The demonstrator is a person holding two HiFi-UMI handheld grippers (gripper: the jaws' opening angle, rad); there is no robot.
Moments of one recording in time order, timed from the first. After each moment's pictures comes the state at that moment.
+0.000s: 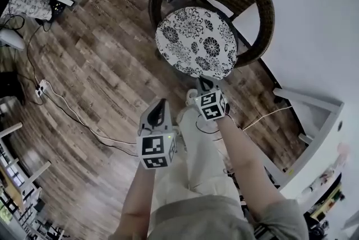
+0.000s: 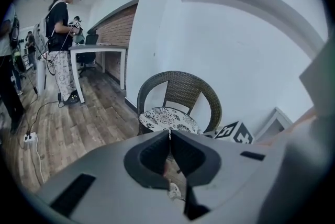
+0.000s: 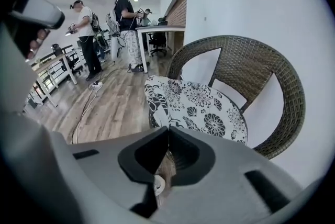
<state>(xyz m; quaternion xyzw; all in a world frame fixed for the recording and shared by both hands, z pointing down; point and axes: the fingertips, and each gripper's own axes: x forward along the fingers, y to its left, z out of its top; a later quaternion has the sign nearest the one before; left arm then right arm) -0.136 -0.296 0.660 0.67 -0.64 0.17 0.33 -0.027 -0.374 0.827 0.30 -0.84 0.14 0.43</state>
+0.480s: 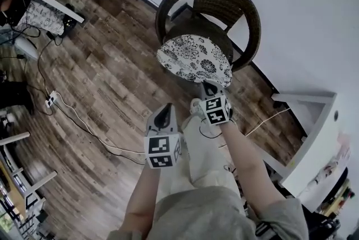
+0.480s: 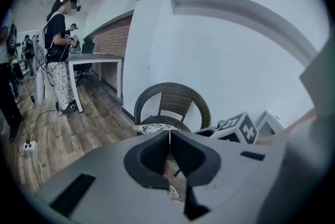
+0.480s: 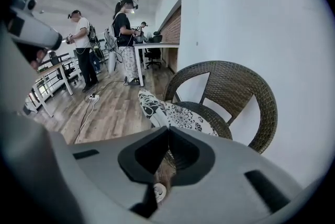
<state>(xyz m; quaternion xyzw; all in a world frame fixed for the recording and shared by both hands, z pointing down) -0.125 -0.264 0.581 0.69 -0.64 0.16 0.30 -0.023 -0.359 0.716 0.35 -0.85 0.12 0.37</state>
